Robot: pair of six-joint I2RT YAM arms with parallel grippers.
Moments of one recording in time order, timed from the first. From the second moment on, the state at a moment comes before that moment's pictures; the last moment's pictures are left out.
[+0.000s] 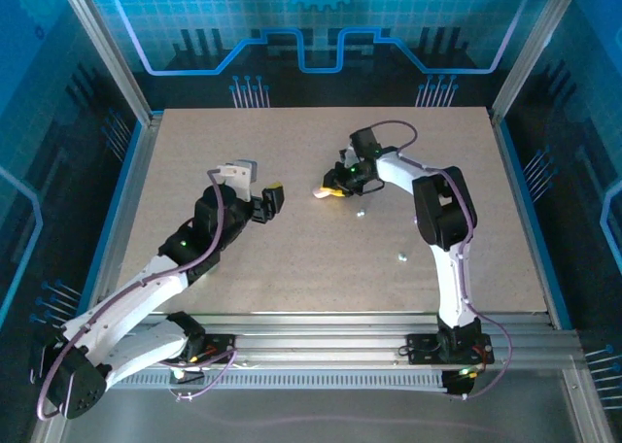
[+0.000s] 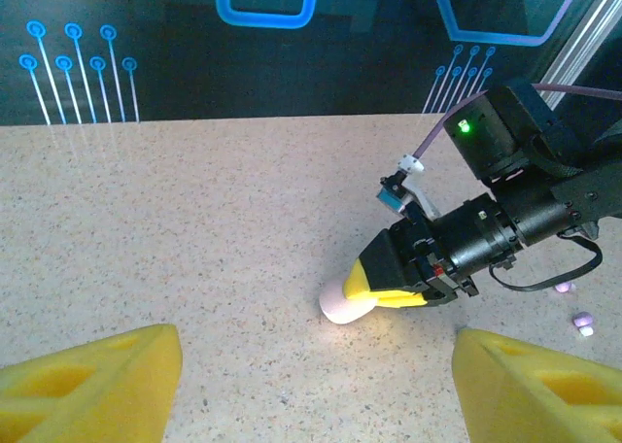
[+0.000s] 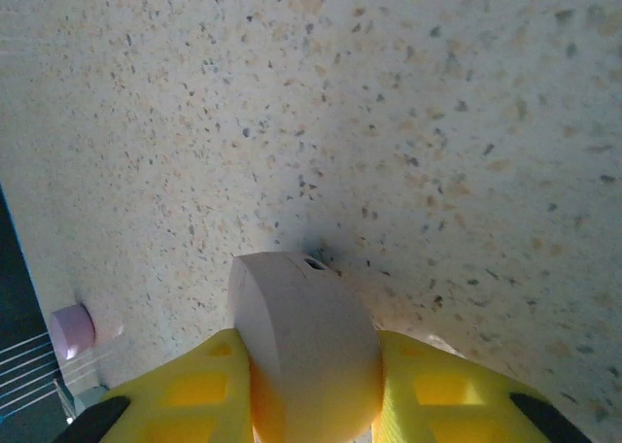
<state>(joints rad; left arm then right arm) -0.55 0.97 0.73 -0.07 -0.20 -0.29 0.36 2.23 1.63 -0.50 -0.57 0.61</state>
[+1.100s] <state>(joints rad) -0.16 0.95 0.66 -0.77 -0.34 -0.97 0.39 1.52 1.27 -0.64 -0.42 0.39</state>
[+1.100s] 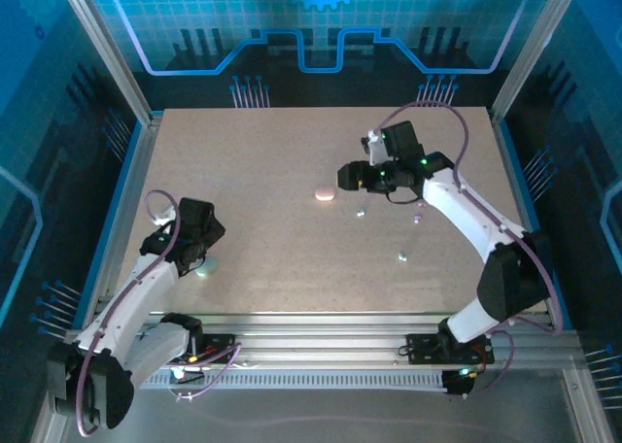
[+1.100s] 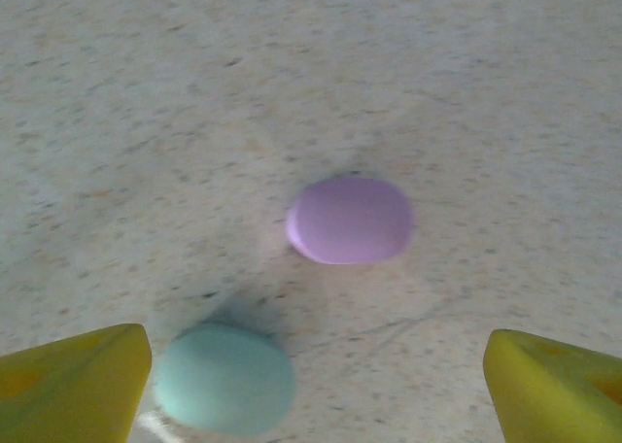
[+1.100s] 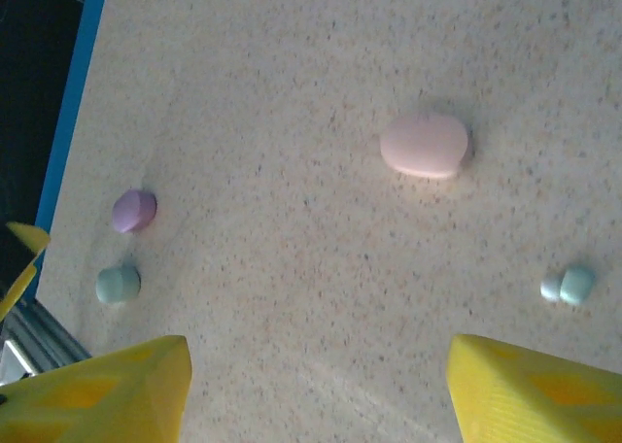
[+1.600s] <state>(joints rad) -0.15 1.07 0.58 -0.78 -0.33 -1.01 0.39 1.50 1.11 -0.63 -0.48 0.41</state>
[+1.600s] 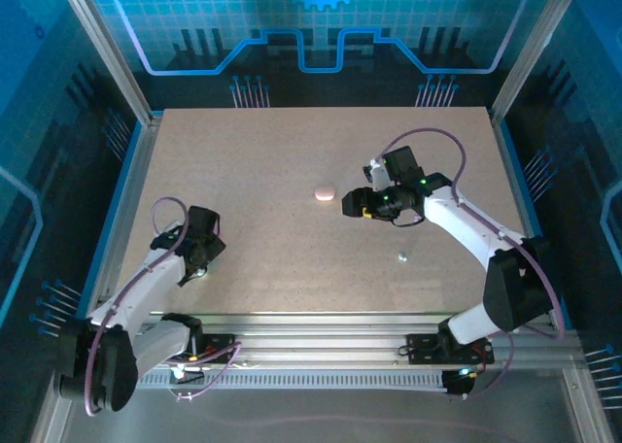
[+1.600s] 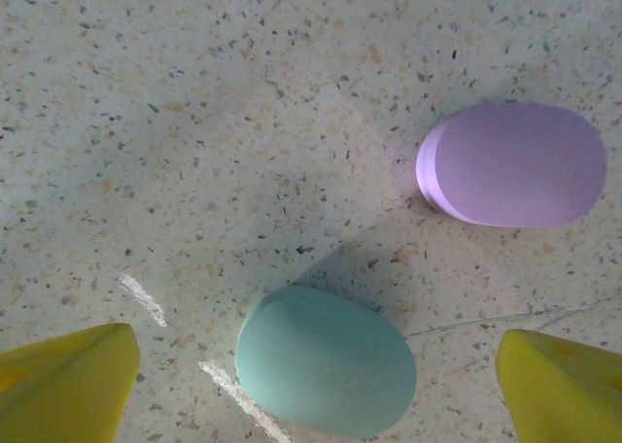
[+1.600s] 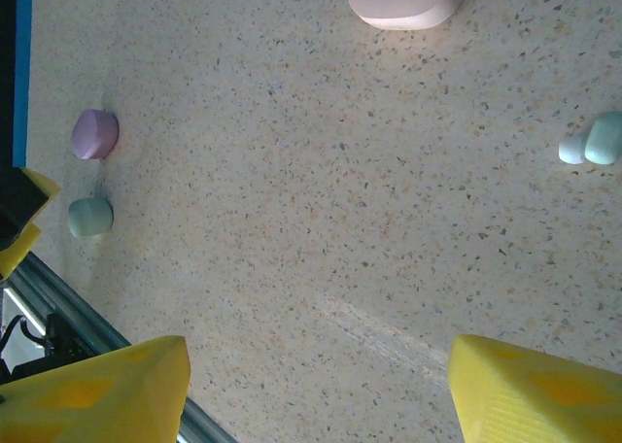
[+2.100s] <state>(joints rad) -0.14 1.20 0.54 -0.62 -0.25 -0.95 0.44 1.58 1.16 -0.66 -0.48 0.42</state>
